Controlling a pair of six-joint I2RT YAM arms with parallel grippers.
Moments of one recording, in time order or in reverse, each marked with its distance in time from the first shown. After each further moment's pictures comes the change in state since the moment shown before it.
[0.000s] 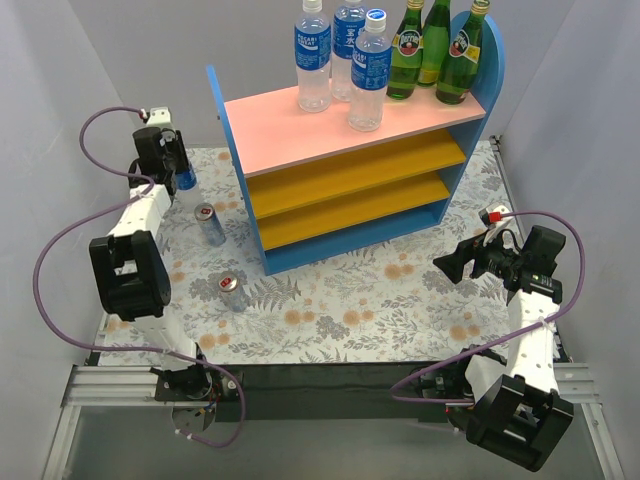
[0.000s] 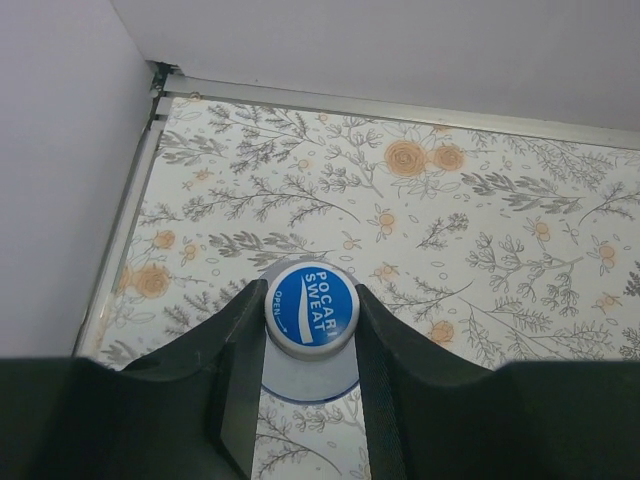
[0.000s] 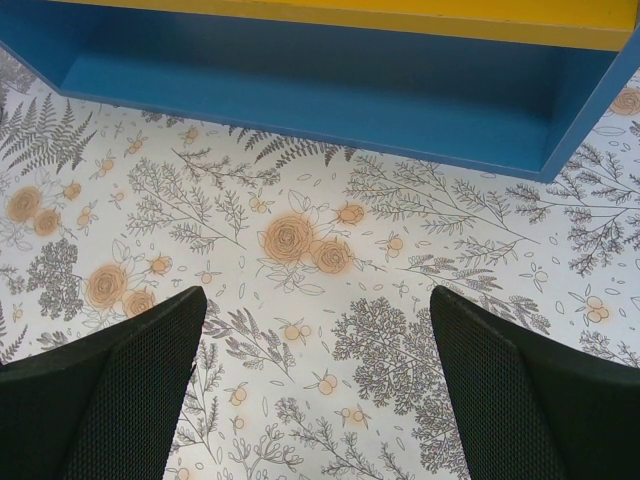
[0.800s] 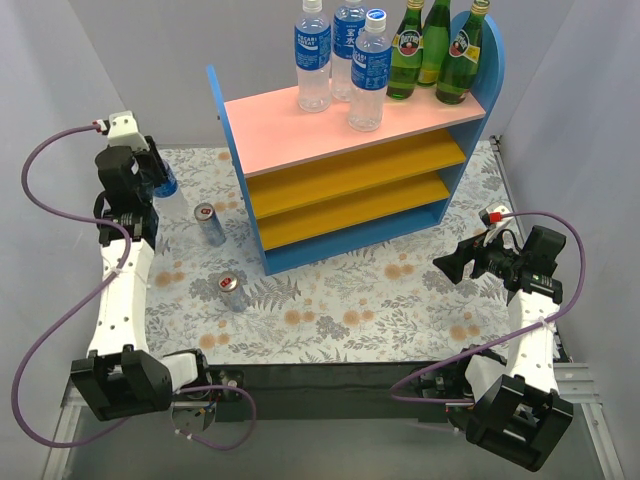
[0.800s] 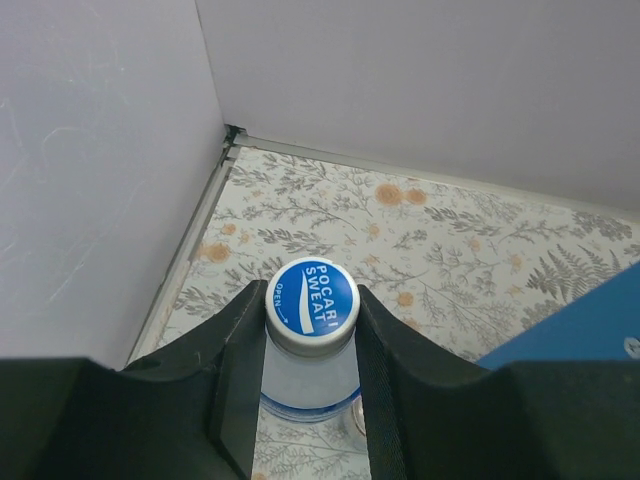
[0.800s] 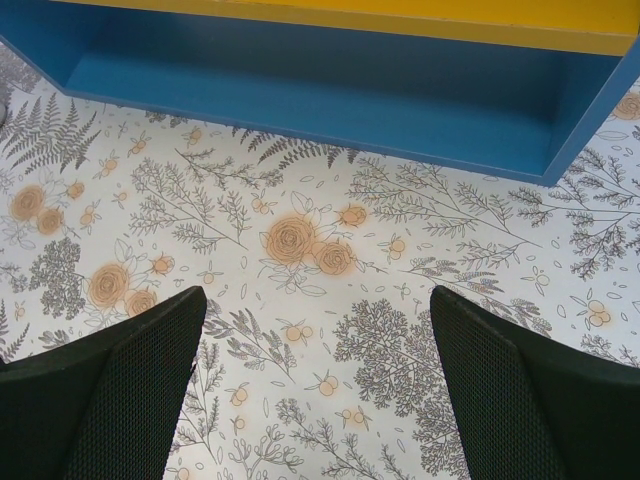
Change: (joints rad) left arm 0.000 -0.596 -0.193 -0.200 -0.084 -0.043; right arm -0.003 0.000 0.000 -0.002 -0.012 -0.006
